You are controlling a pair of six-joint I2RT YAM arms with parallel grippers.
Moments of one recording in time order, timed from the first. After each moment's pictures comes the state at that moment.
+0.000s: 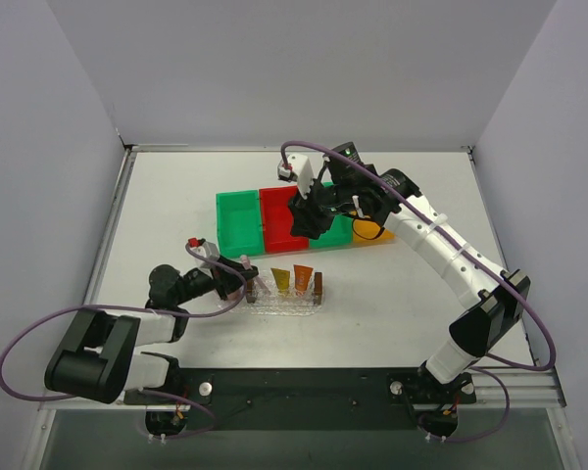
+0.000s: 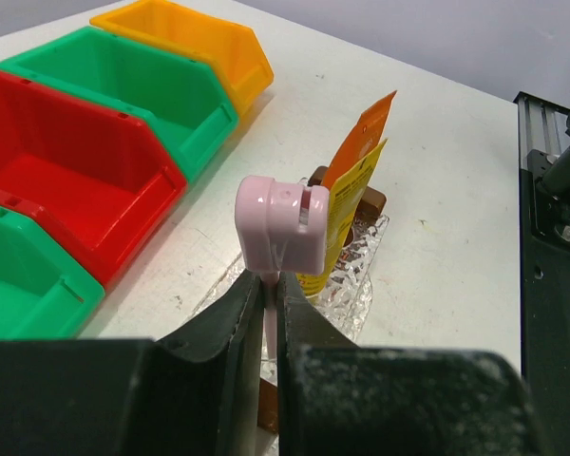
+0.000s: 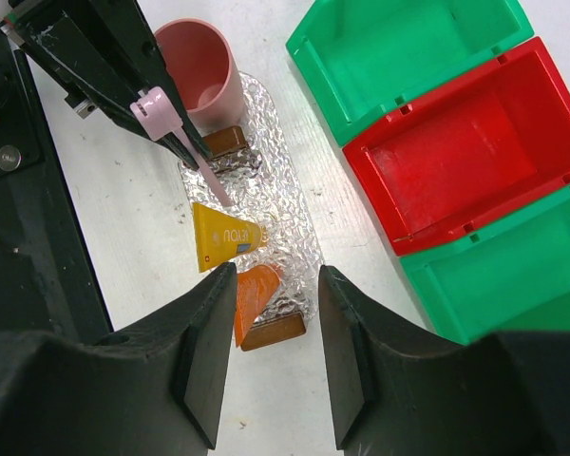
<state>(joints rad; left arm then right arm) -0.23 1.30 0.15 1.29 0.90 -0.30 0.67 1.61 1.67 -0.82 -0.47 -0.33</state>
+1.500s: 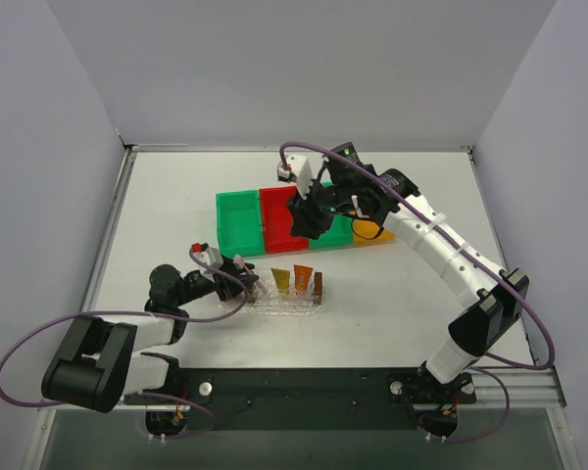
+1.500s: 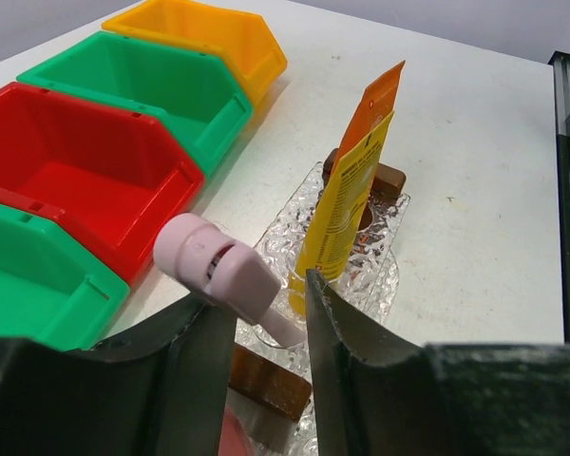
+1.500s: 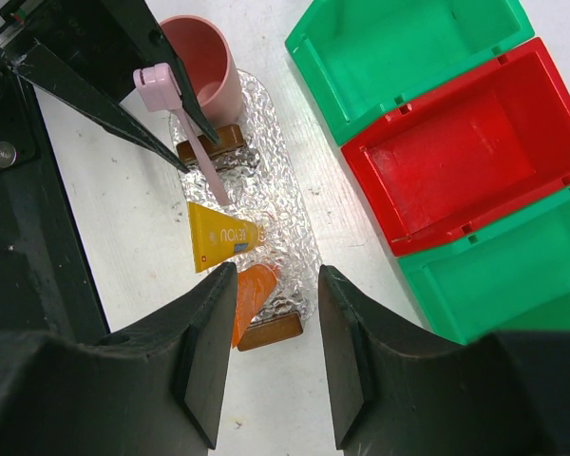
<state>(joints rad) -0.24 1.27 0.14 1.20 0.89 -0.15 0.68 1.62 1.67 -0.82 -0.47 -0.34</state>
